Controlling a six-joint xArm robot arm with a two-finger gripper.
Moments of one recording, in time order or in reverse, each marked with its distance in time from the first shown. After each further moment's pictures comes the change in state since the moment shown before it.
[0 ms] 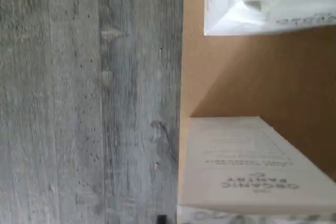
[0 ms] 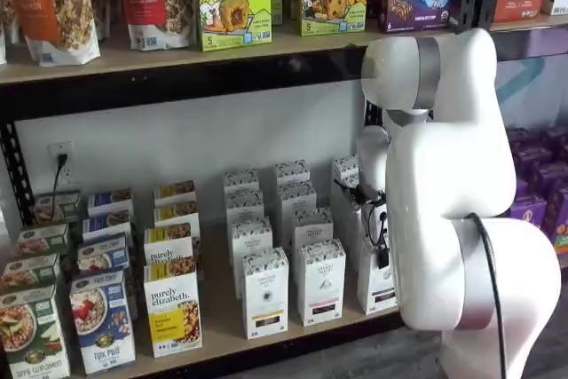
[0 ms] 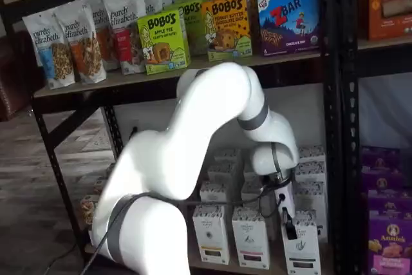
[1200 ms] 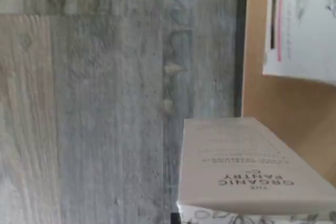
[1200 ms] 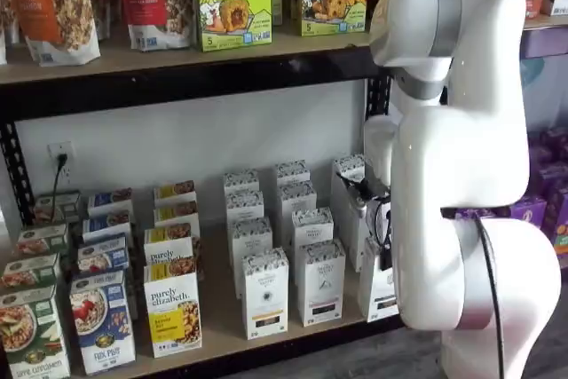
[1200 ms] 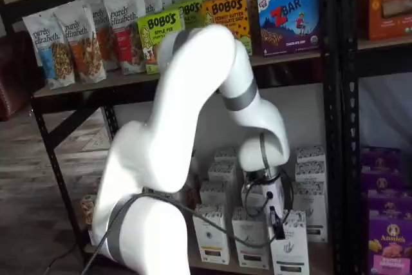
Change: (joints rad) arm -0.002 -0.342 0.469 -0.009 -0.137 0.023
